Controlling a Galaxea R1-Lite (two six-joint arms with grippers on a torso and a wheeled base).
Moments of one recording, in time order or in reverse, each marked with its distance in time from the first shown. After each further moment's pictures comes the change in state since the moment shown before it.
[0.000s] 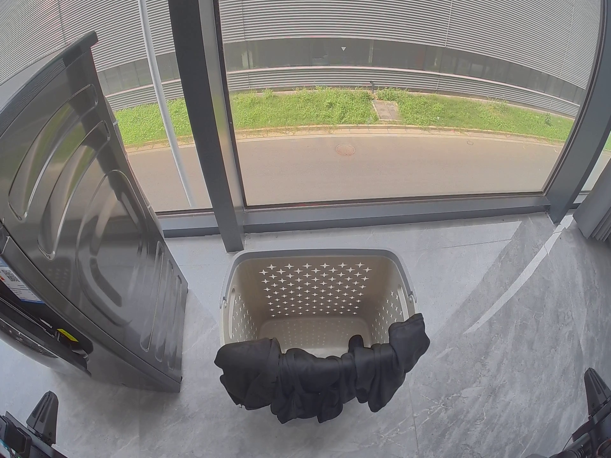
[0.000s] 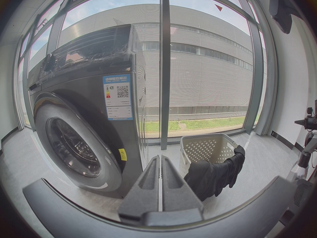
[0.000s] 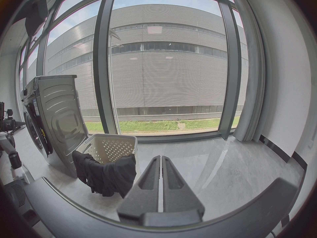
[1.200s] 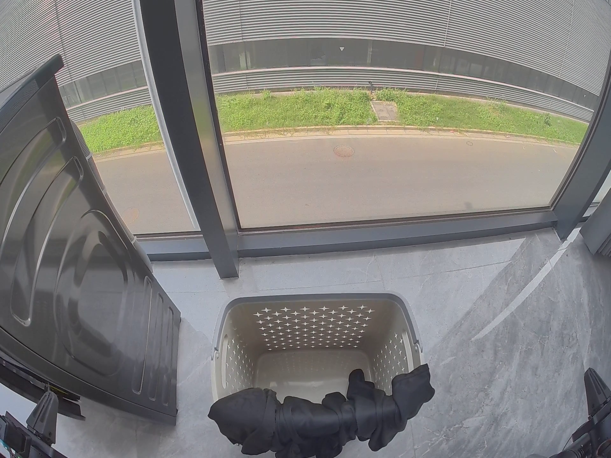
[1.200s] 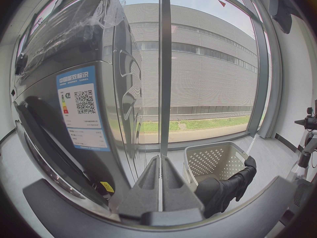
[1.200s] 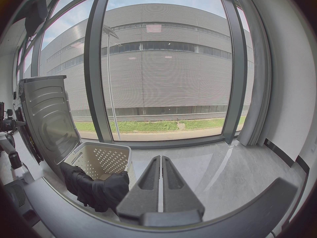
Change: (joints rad) left arm -0.001 0.000 0.000 0.000 0.000 0.001; right arm 0.000 0.000 0.000 0.000 0.000 0.000
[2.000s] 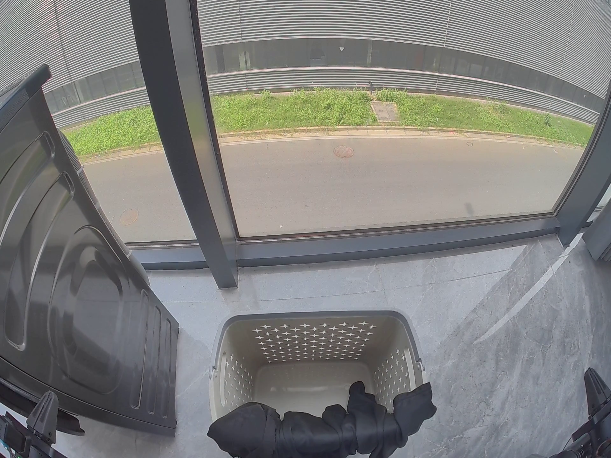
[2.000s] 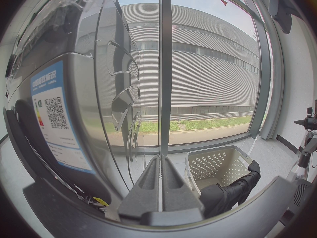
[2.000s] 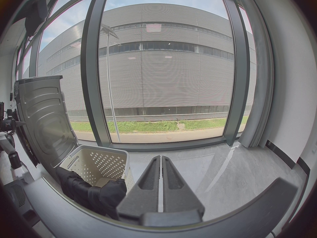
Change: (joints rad) left arm 0.001 0.000 0.000 0.000 0.000 -0.001; right arm 0.000 0.000 0.000 0.000 0.000 0.000
